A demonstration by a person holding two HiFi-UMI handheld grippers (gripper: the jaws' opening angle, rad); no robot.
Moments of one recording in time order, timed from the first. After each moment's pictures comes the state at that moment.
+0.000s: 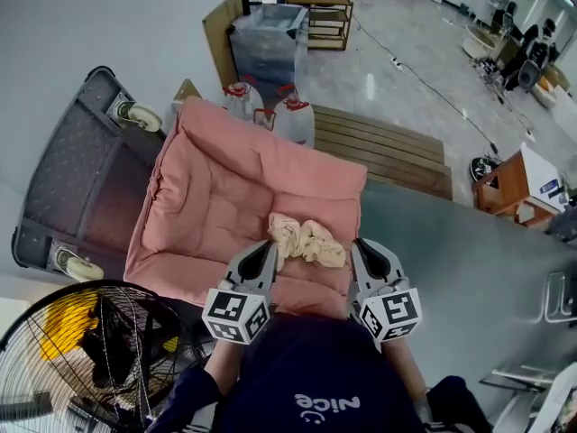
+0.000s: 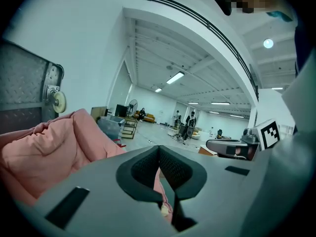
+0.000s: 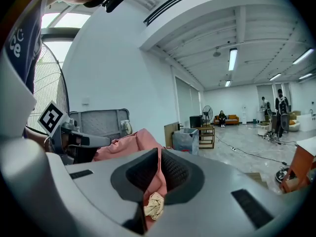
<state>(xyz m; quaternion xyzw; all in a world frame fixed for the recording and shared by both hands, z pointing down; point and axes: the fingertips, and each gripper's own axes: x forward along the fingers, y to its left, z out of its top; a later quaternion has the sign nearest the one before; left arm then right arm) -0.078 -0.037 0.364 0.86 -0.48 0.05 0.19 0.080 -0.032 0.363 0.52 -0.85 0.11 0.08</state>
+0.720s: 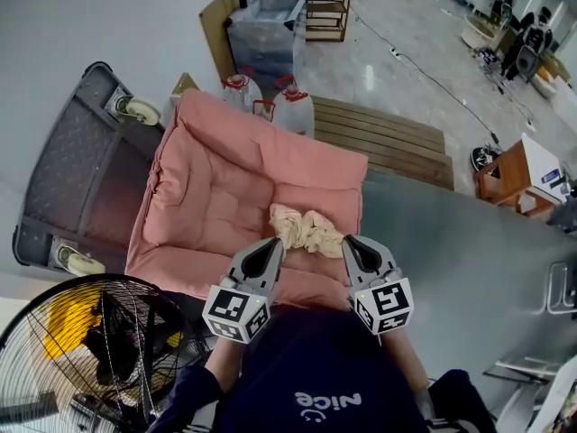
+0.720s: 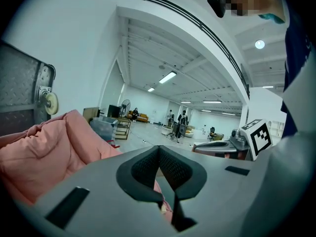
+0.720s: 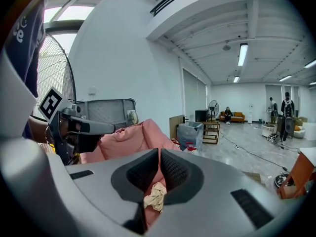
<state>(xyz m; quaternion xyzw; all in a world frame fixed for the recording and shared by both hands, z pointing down) -0.070 -0.019 0.366 0.88 -0.44 0.05 0.17 0.059 -0.020 0.392 0.48 -0.86 0.11 0.14</state>
